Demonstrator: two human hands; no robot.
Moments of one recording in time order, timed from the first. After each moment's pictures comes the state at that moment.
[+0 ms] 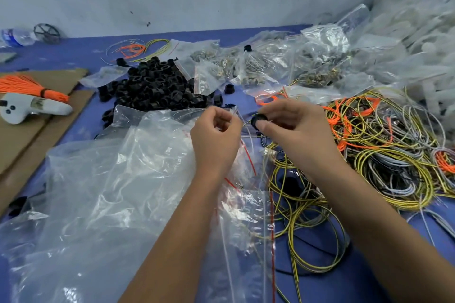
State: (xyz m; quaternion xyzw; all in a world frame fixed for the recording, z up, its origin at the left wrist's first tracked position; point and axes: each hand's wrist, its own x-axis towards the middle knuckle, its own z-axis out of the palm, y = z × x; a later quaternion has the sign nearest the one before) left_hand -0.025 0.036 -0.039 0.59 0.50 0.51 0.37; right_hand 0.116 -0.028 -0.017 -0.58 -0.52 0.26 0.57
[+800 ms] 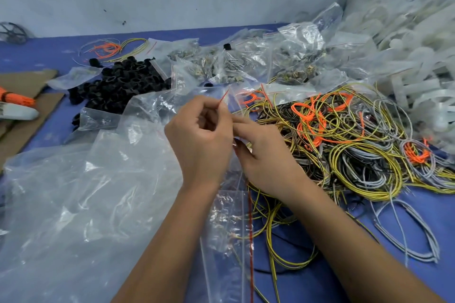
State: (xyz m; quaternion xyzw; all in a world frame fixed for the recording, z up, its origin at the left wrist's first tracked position) left_hand -0.010 0.013 -0.024 0.61 0.40 0.64 0.24; right_hand 0.101 -0.038 -0.034 -0.51 -0.71 0.12 0.47
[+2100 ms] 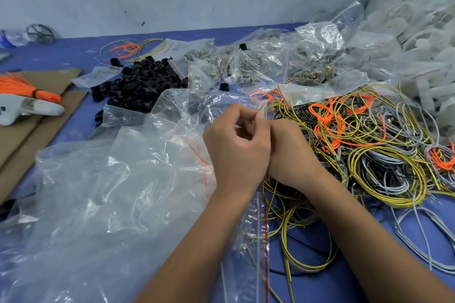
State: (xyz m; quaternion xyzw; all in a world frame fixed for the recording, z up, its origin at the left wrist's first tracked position) left_hand 0.005 -0.011 -0.024 0.62 0.40 0.61 0.28; right_hand 0.111 -0.035 -0.025 -0.59 -0.68 0.17 0.40
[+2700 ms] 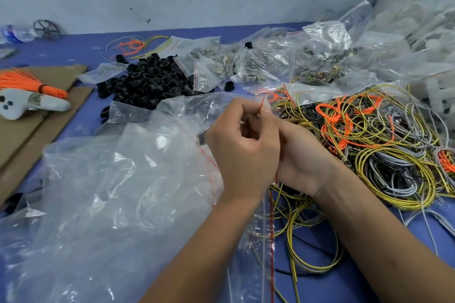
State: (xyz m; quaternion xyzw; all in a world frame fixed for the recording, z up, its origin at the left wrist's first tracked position) left_hand 0.004 -0.019 -0.017 0.58 0.38 0.67 0.27; right_hand 0.096 -0.036 -0.013 -0.29 -0.32 0.71 0.56
